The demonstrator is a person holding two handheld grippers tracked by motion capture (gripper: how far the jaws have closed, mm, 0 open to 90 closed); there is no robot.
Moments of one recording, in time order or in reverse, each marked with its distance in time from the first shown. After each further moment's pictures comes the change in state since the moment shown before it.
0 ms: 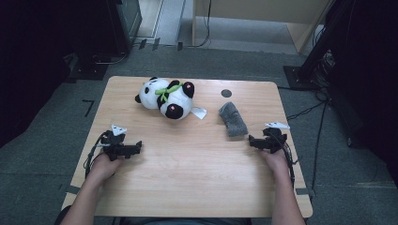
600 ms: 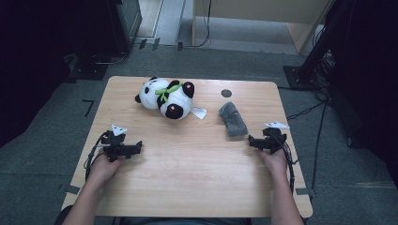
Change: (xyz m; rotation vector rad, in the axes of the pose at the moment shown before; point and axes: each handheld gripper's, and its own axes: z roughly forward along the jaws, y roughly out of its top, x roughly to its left) left arm -0.002 0.000 0.000 0.001 0.004 -0.006; right arm 0.001 0.000 0.000 -0.002 0.003 -0.002
